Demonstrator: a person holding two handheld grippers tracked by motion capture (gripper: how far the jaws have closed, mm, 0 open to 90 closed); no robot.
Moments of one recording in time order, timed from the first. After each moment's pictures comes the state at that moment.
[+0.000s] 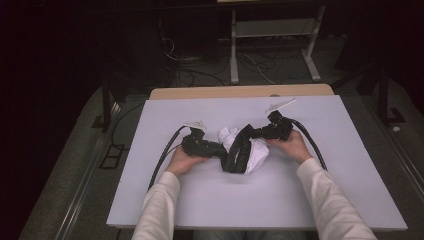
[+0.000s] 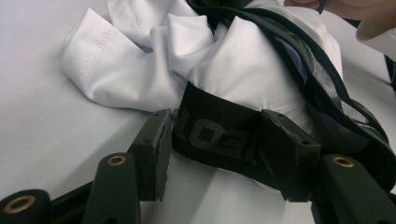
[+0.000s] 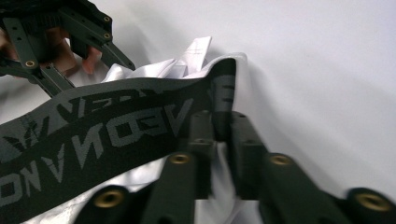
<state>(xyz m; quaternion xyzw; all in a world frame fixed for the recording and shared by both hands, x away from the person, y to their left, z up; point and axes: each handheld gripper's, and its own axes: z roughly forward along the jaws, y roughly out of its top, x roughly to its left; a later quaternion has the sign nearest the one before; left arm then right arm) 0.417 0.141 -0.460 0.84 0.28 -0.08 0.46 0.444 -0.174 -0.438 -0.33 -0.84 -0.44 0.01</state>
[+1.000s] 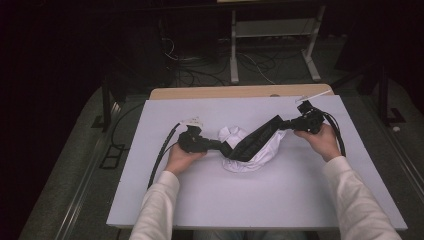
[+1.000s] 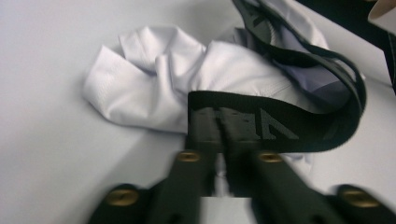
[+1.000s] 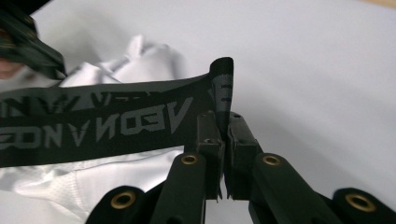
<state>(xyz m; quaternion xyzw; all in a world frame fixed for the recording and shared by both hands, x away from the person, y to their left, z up) 0.412 0.149 -0.437 0.83 0.26 -0.04 0.48 0.439 -0.253 -0.407 -0.42 -0.81 -0.40 -0.02</state>
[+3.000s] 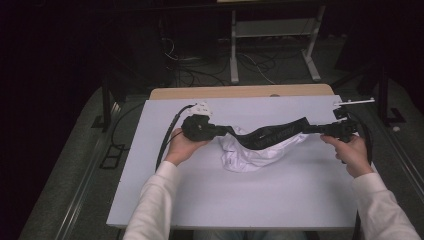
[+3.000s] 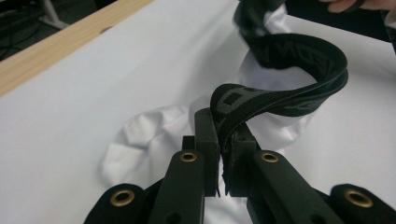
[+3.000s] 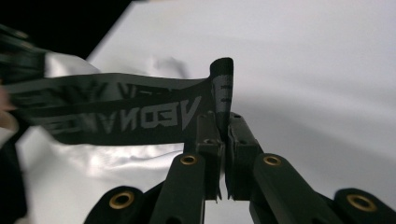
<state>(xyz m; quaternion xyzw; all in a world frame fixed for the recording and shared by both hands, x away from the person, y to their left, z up) 0.397 0.128 -0.360 0.86 0.20 0.06 0.46 0.391 -0.324 -0.395 -0.50 -0.72 -0.48 0.05</state>
